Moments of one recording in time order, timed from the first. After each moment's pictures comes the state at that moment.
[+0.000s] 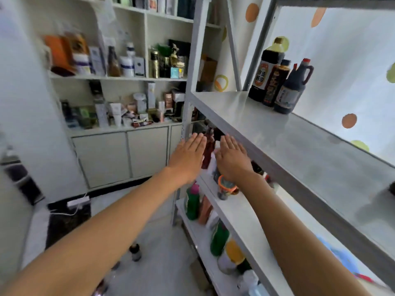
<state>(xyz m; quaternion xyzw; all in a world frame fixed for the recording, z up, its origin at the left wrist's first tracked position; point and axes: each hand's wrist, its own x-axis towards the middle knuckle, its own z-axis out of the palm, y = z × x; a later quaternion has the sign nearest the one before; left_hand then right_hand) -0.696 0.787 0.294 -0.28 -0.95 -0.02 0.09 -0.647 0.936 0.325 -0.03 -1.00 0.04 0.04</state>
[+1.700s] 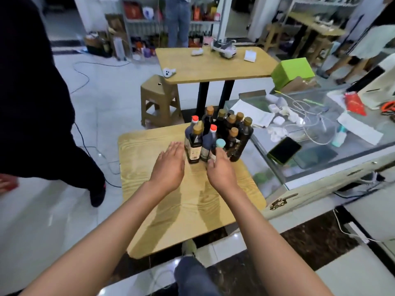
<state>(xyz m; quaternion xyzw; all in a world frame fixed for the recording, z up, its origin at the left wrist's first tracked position) 0.085 0.069 0.148 0.61 -0.77 -0.15 0.14 -0.082 0.073 0.134 0.60 -0.73 0.23 -0.23</state>
